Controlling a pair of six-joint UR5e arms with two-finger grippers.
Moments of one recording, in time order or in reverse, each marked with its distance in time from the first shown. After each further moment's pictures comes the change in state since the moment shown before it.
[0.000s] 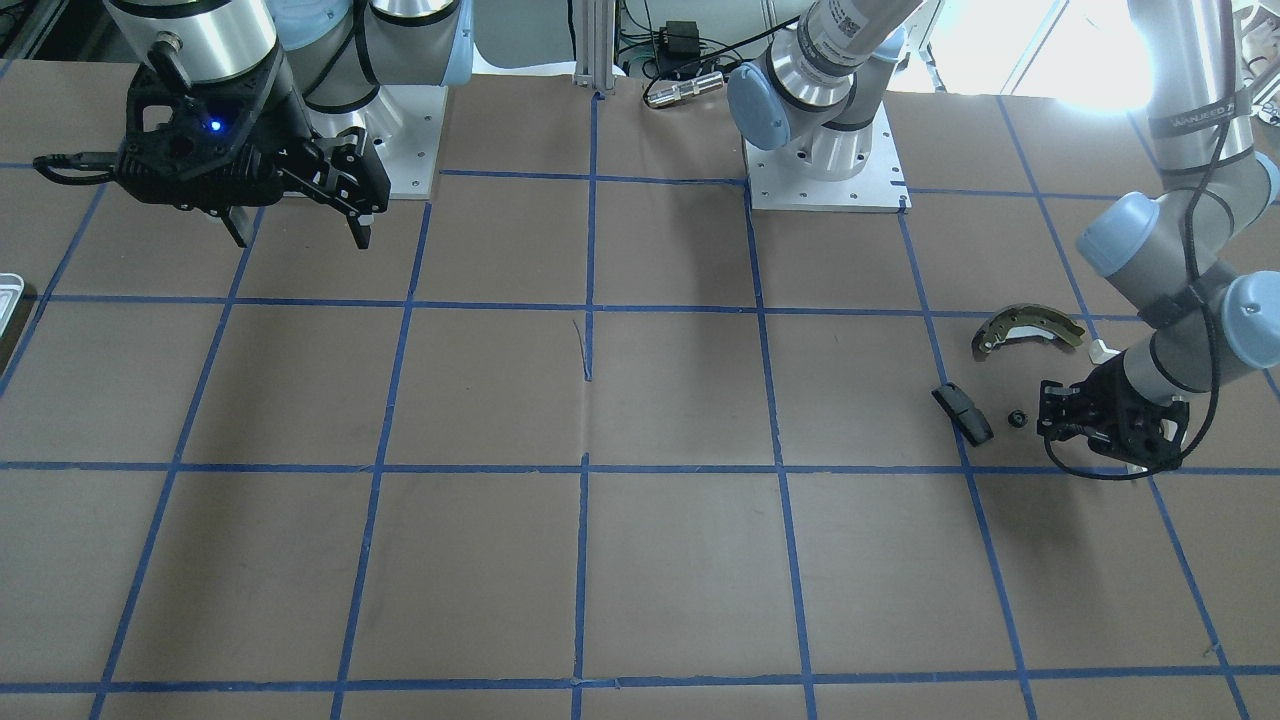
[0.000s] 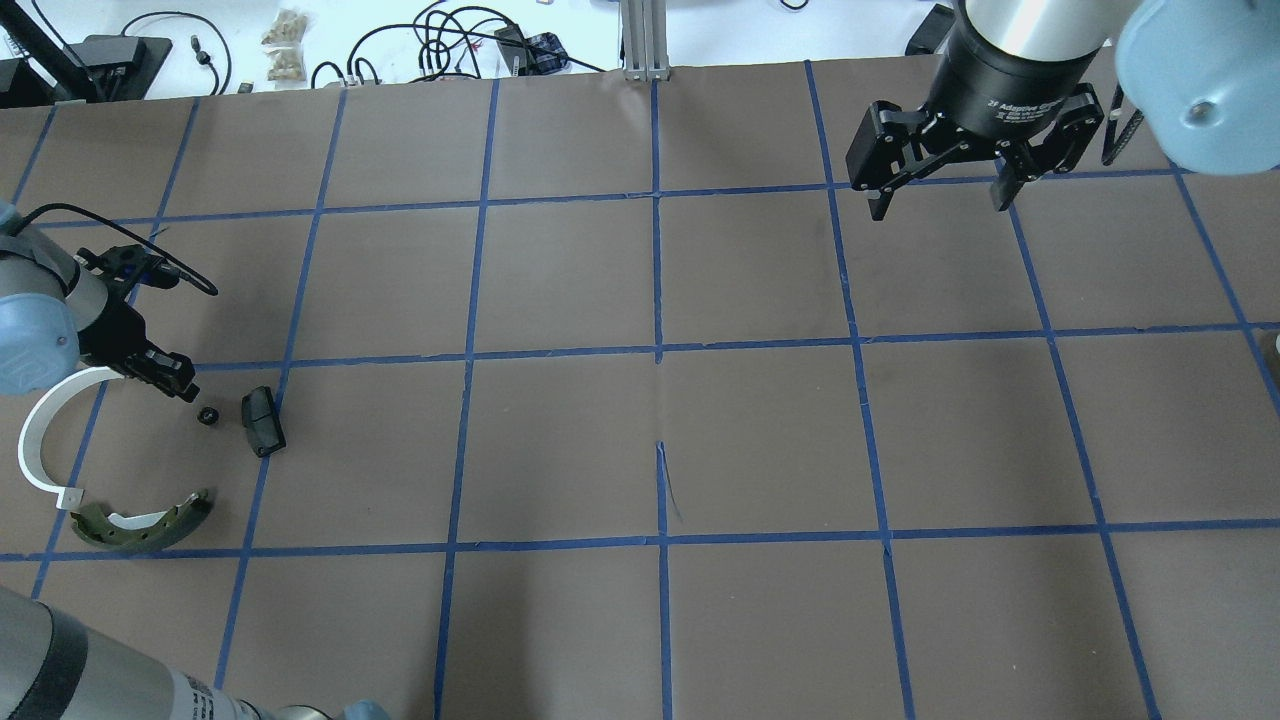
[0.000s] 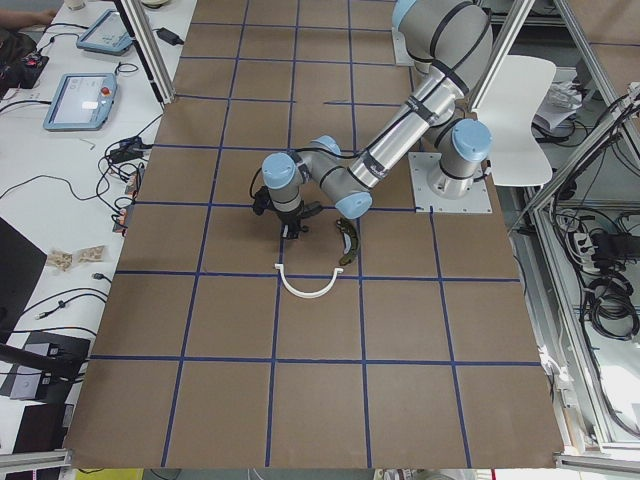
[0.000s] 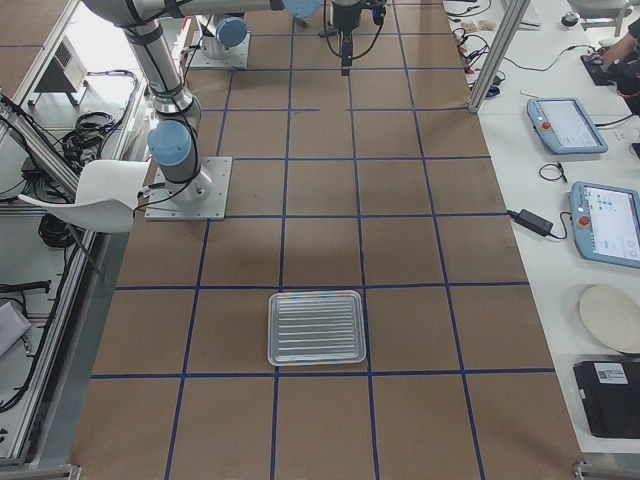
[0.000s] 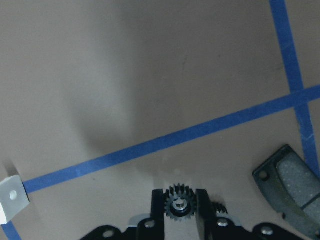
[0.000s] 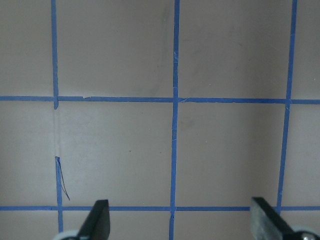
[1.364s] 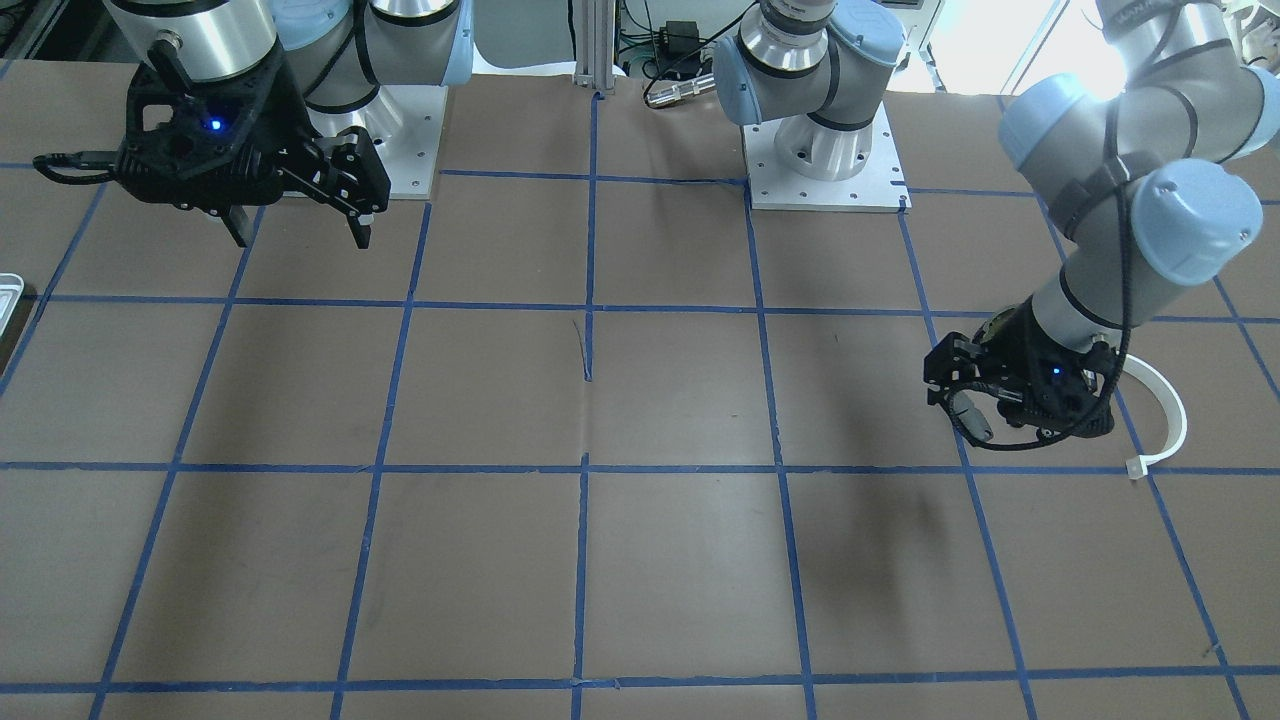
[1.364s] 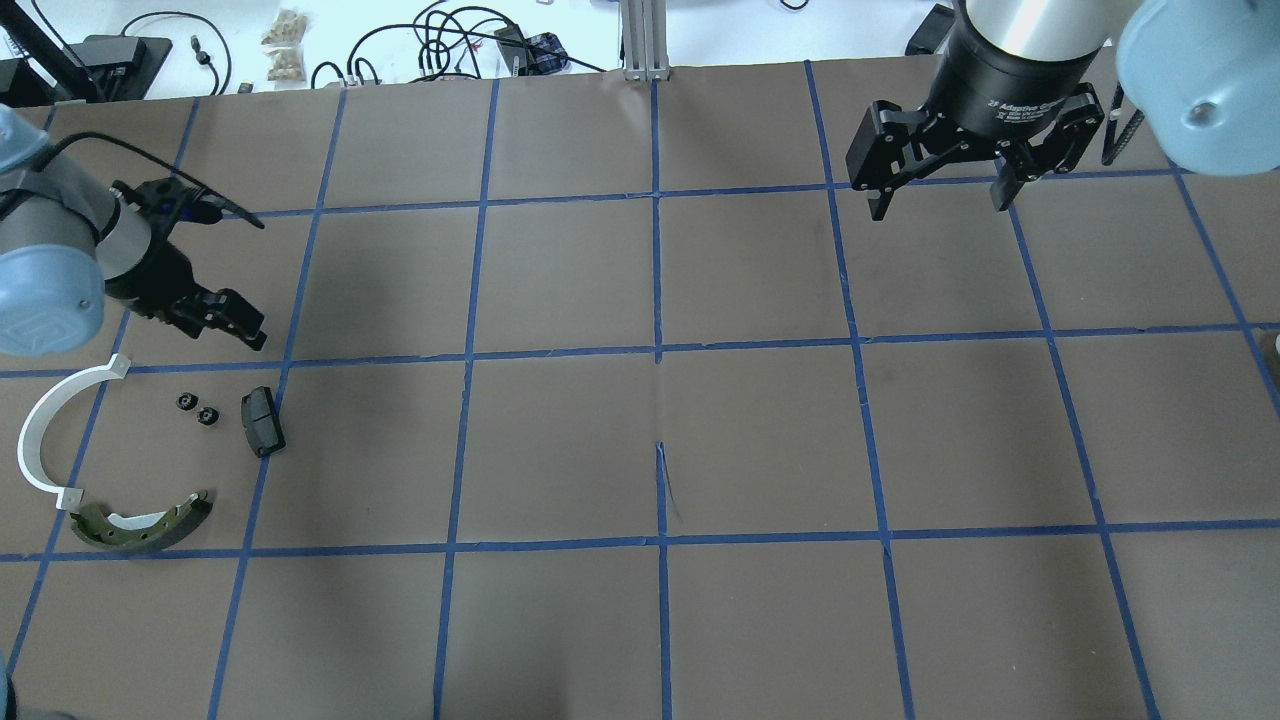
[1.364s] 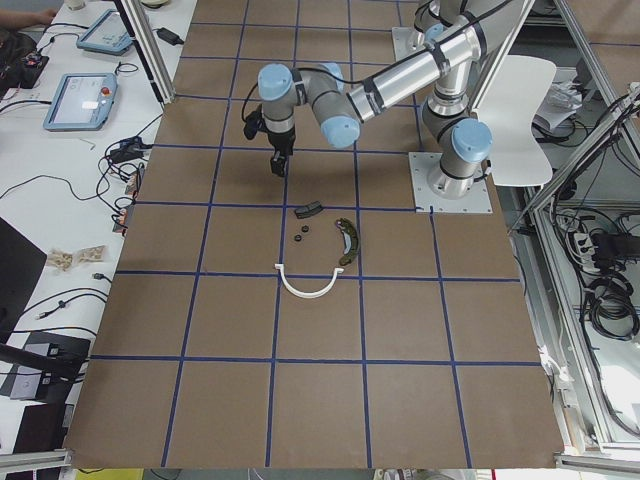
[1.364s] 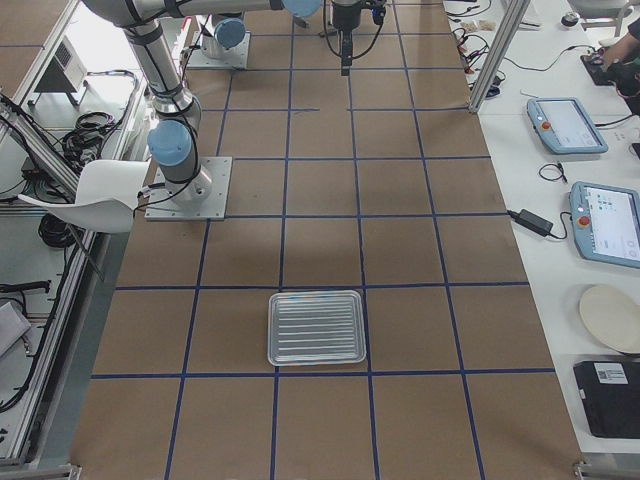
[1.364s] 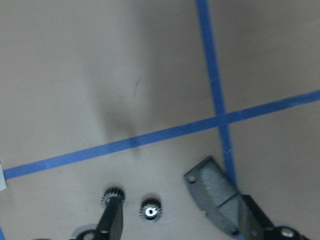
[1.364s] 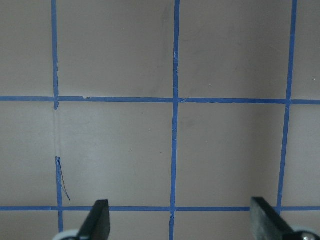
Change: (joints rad) left arm -0.362 0.243 0.118 -0.300 -0.069 -0.423; right arm 0.000 -0.001 0.000 0.000 0.000 0.000
